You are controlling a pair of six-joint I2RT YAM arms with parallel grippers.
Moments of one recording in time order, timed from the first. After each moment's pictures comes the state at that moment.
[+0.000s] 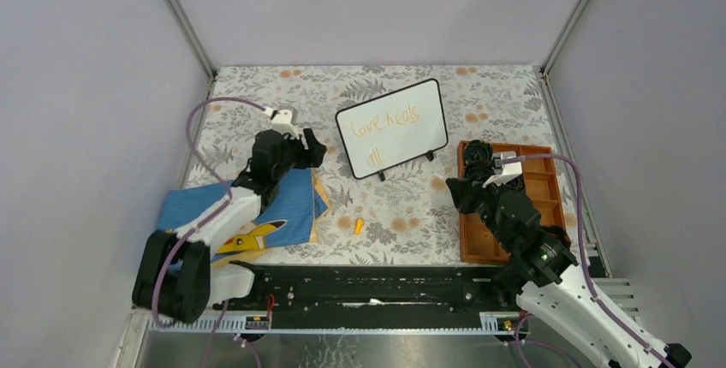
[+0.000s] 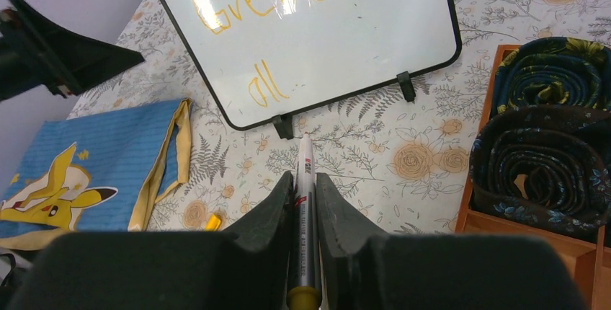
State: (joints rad) left arm -0.28 1.28 0.60 0.29 0.15 -0.29; right arm 0.68 0.42 0.45 -0.24 0.27 0.45
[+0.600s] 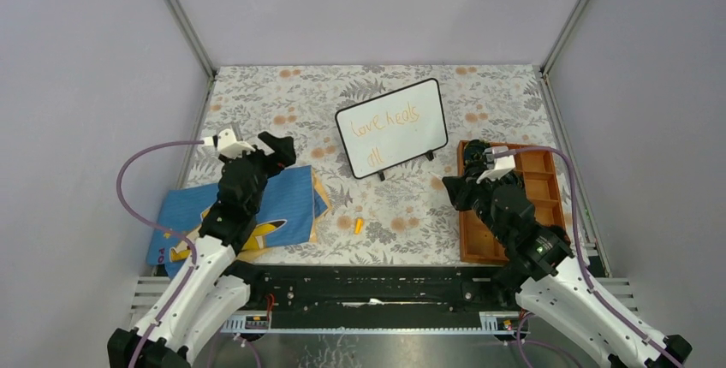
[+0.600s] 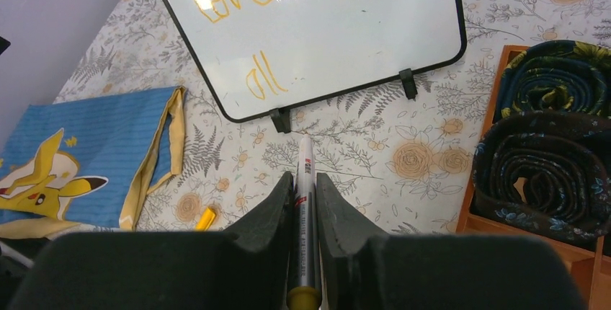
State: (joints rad) left arm -0.30 0.69 0.50 0.07 -0.26 -0.53; right arm 0.68 0.49 0.48 -0.24 0.25 0.43
